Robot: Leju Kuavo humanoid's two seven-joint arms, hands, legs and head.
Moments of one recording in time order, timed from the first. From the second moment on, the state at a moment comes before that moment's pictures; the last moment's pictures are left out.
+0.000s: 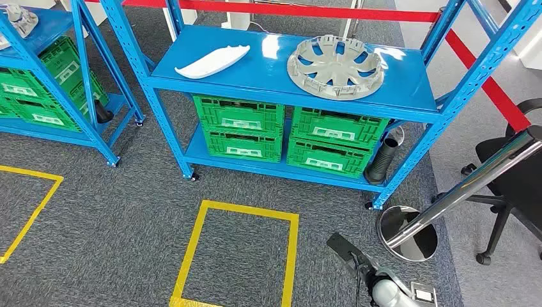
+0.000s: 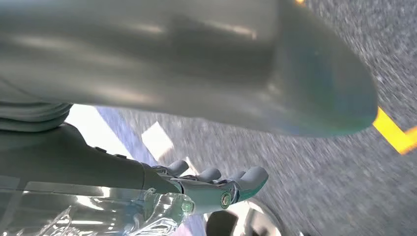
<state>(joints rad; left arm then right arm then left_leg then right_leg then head) -0.03 -0.04 -0.99 -0.31 0.73 0.35 0.02 -0.19 -0.31 0.62 -0.90 0.20 -0.05 0.36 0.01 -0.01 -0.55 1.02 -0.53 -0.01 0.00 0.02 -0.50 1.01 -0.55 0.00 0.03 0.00</state>
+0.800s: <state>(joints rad) -0.07 -0.05 -1.13 -0.30 0.79 0.37 0.03 -0.50 -0.57 0.61 -1.37 0.70 0.35 0.52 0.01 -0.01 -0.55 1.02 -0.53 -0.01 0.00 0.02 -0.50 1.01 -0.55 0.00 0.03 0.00</state>
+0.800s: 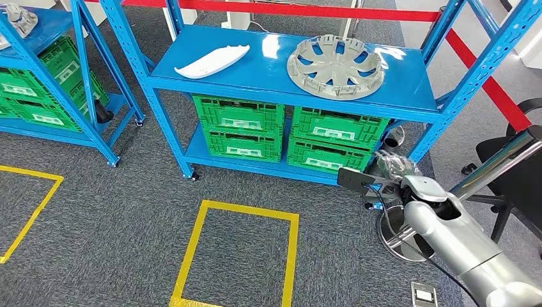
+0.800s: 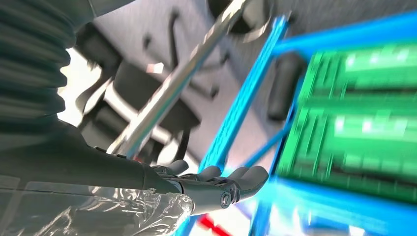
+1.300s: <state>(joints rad) -0.10 -0.06 -1.23 -0.29 0.82 0.37 0.03 -0.78 -0.75 0.71 -1.66 0.95 0.61 0.61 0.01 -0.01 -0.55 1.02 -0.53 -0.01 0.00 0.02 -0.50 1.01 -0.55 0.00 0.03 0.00</state>
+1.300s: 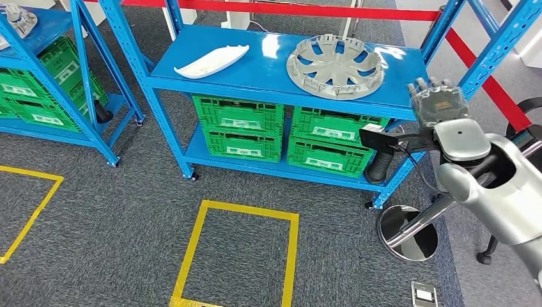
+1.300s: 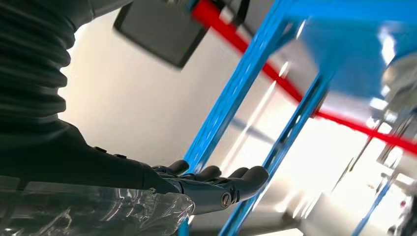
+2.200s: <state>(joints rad) -0.13 -0.07 -1.33 -0.28 0.80 0.36 0.05 -0.78 -0.86 0.77 -1.83 1.05 0.64 0.68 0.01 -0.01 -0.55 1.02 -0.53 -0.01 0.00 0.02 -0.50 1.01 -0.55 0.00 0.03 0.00</state>
